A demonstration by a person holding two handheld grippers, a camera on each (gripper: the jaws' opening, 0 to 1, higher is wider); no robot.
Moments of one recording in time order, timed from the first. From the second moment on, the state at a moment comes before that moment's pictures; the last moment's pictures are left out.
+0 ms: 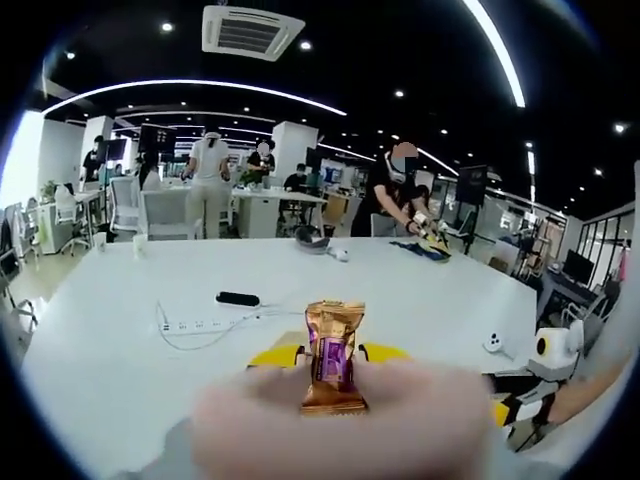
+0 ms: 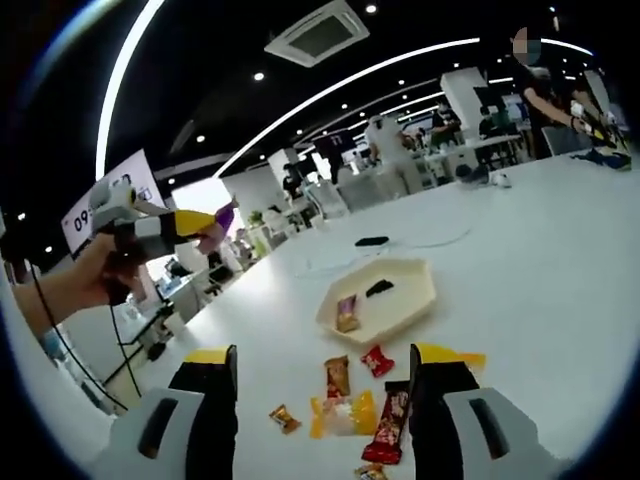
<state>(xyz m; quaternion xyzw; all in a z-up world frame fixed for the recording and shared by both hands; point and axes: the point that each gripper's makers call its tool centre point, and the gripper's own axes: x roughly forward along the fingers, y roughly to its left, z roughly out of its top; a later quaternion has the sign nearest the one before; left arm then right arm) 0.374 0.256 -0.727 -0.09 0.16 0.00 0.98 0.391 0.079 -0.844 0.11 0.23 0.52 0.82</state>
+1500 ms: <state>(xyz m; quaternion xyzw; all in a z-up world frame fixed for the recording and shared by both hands) 0.480 0.222 -0.761 -0.06 0.22 -0.07 0.97 0.412 0.001 -0.831 0.11 0.16 0.44 0.88</state>
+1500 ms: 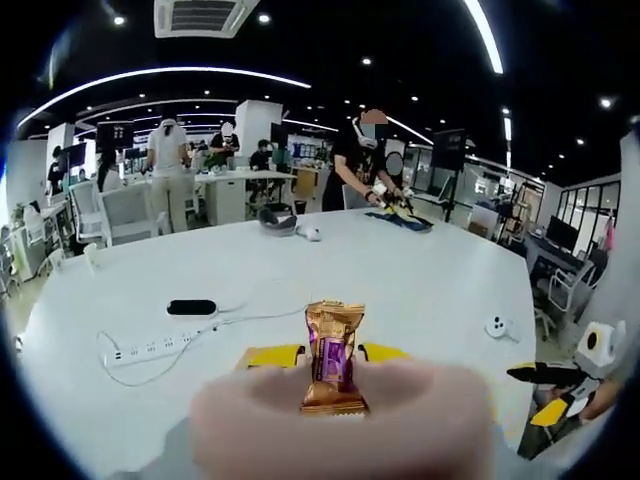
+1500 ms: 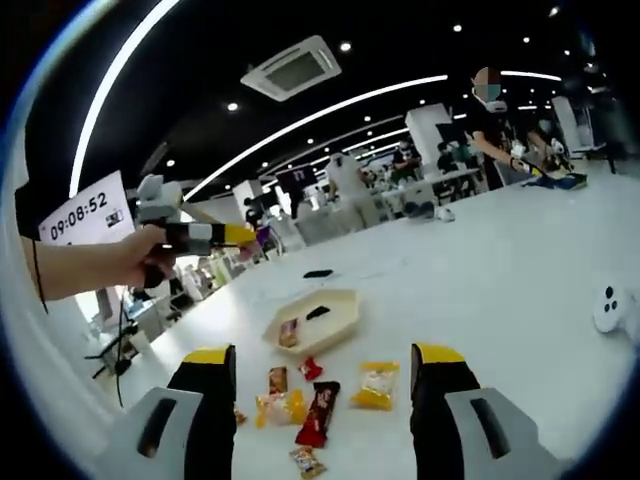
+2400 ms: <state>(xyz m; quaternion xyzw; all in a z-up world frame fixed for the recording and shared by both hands) 0.522 0.221 -0.797 -0.06 0.25 -0.08 0.96 0.436 -0.019 -0.840 0.11 0.18 0.39 0.89</state>
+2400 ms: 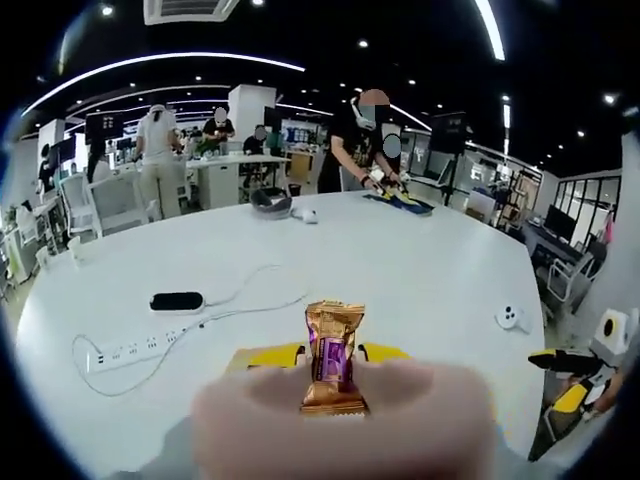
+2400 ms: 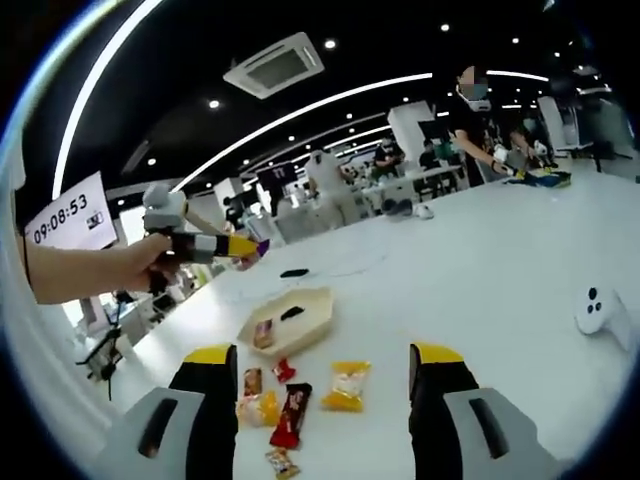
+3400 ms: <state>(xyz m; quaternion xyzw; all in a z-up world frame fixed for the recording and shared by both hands) 0.547 0.233 -0.820 -0.06 0.27 -0.09 0.96 0.440 -0.014 -0.855 0.11 0.21 0.38 0.90</state>
